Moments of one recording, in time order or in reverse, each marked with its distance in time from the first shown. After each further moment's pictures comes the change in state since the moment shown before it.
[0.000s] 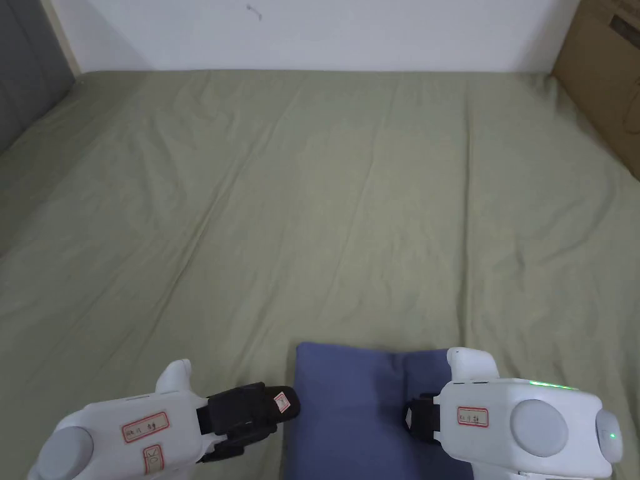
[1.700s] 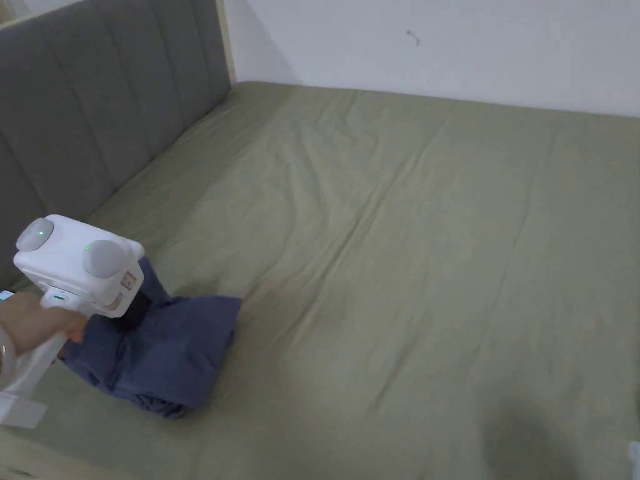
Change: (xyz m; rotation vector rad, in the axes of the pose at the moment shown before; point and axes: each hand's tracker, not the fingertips) left arm -0.106 0.268 0.177 -0.109 1.209 -0.450; right arm -0.039 0.014 -0.003 -0.026 -0.037 0.008
